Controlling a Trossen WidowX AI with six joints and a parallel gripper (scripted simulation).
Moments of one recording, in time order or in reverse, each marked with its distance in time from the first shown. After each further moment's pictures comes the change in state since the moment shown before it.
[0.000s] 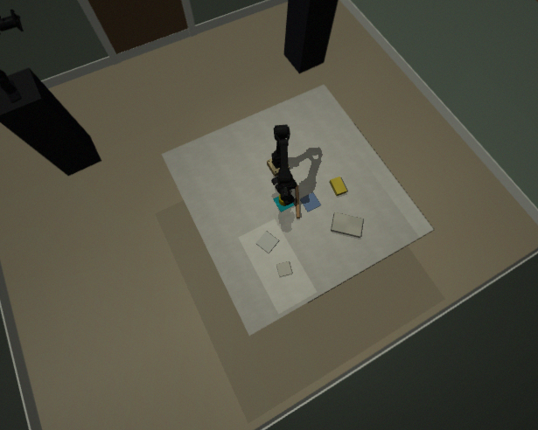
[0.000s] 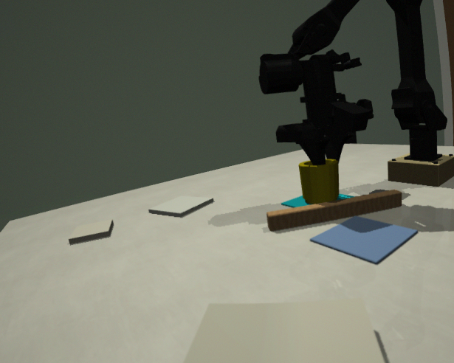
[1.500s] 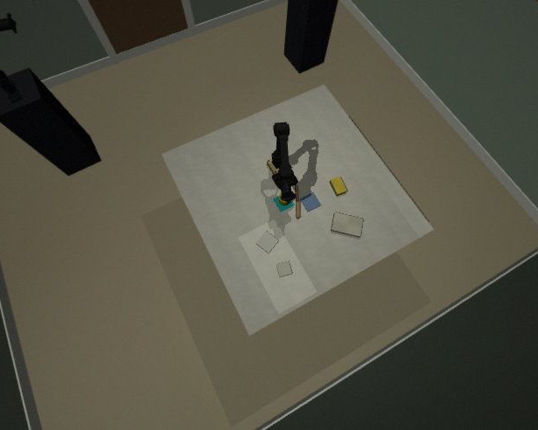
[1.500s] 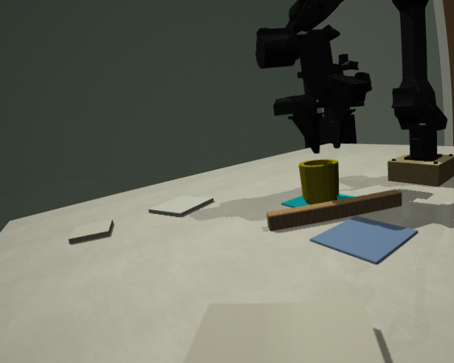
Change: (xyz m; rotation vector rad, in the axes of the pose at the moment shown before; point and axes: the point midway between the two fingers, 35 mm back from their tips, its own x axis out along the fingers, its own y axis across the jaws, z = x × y) arm -0.045 0.000 0.002 -0.005 -0.003 0.007
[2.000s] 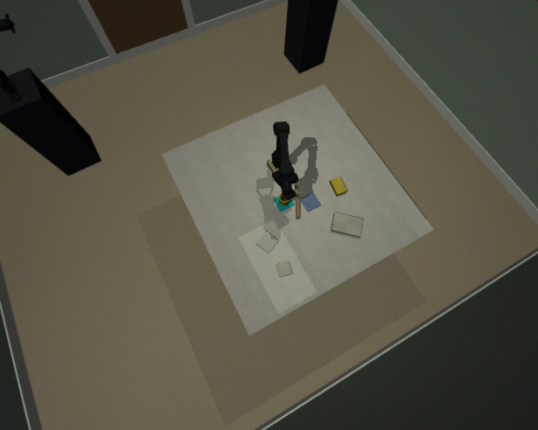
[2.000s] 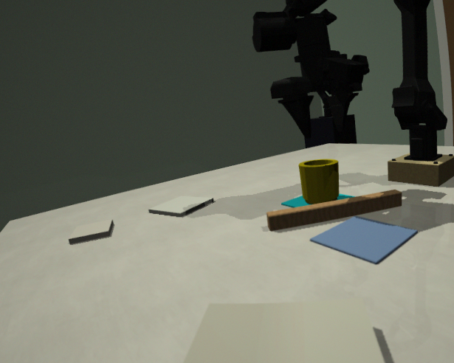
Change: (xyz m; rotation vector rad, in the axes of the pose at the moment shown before) arm -0.029 -0.001 0.000 -0.001 -0.001 0.002
